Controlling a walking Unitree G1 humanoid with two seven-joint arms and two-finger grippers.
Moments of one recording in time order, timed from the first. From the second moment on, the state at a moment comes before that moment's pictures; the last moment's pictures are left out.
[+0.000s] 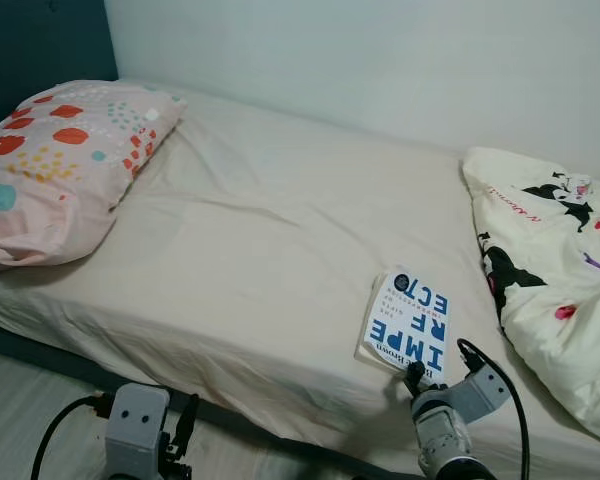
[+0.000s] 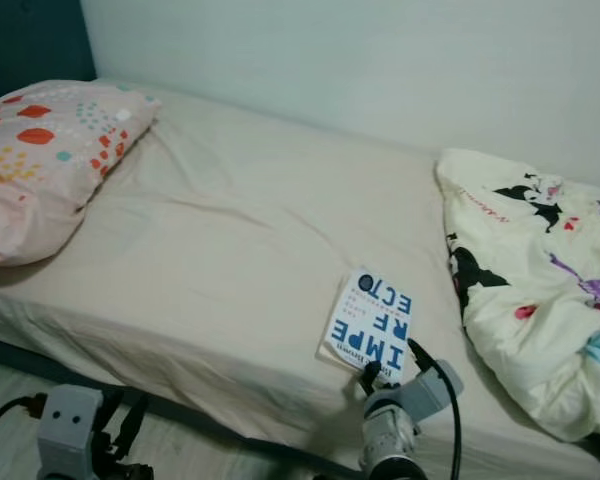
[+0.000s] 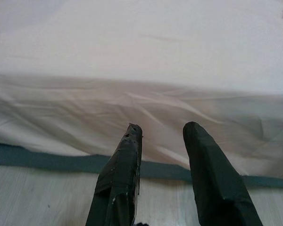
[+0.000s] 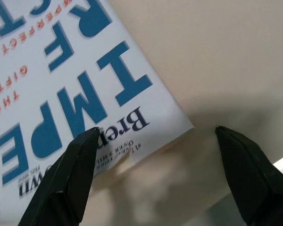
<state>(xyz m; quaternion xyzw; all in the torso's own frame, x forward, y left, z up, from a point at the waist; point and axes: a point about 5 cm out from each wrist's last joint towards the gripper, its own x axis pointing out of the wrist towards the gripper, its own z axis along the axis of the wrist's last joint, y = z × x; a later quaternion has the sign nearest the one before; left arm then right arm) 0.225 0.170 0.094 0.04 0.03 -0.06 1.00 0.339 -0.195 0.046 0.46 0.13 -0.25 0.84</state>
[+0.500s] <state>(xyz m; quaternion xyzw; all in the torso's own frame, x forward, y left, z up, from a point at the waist) 0.225 0.176 0.094 0.04 0.04 -0.05 1.00 0.347 -0.182 0.052 0.59 0.09 -0.22 0.77</state>
